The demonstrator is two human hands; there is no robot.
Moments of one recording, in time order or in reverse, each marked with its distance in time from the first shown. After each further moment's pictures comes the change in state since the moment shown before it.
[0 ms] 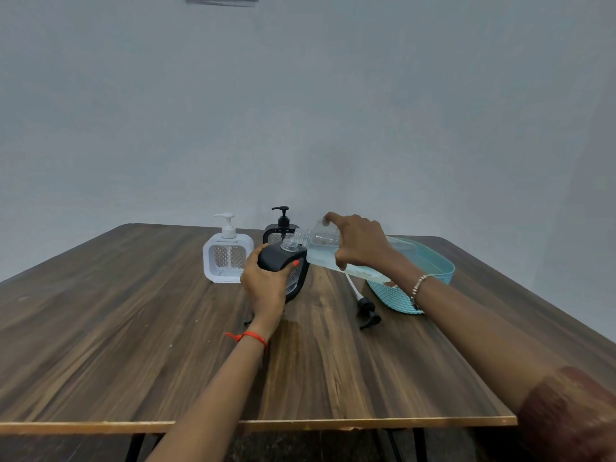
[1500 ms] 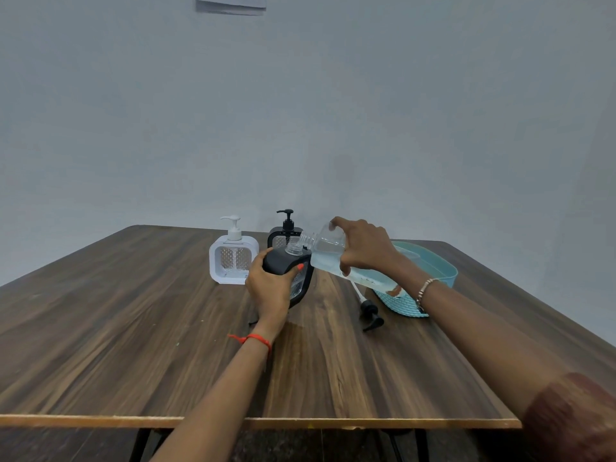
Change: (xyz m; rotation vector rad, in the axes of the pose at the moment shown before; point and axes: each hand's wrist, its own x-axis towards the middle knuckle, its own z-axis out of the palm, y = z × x) left_hand -0.002 0.001 -0.002 -0.025 0.007 -0.023; right_hand -0.004 0.001 0.000 0.059 -0.026 0.018
